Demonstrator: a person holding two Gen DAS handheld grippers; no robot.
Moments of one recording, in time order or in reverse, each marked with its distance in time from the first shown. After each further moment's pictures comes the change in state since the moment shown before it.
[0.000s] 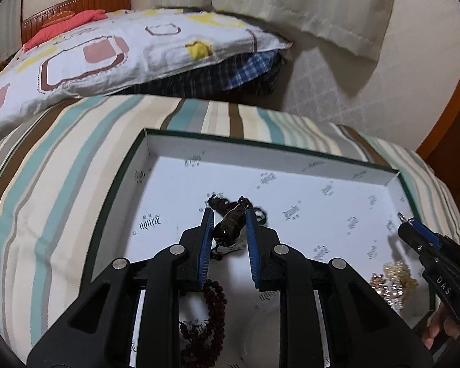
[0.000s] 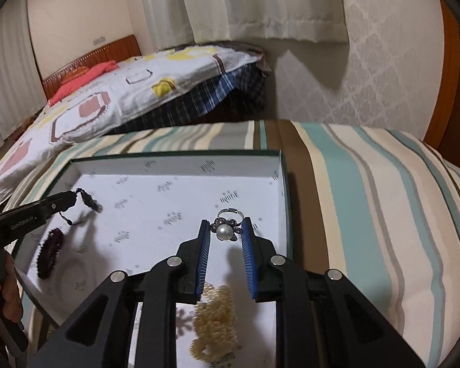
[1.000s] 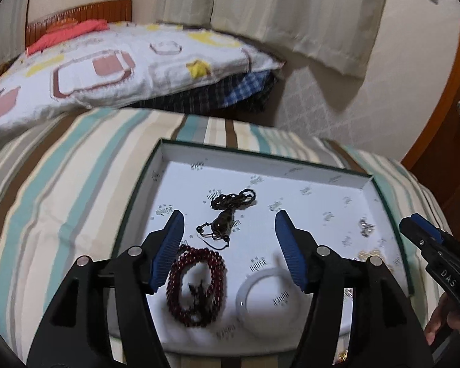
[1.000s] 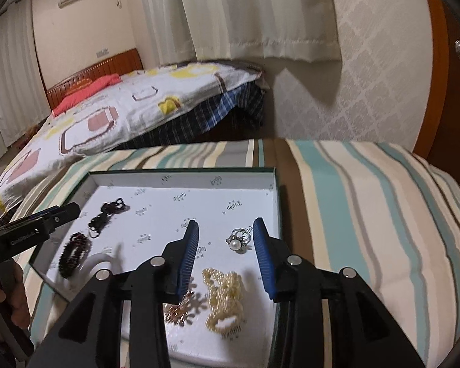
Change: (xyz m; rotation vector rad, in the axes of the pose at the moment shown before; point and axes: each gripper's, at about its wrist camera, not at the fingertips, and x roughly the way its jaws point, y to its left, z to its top) left arm -0.065 0.002 -0.018 -0.010 -0.114 -0.037; right arm -0.060 0.009 -0.005 0.004 -0.113 -0.006
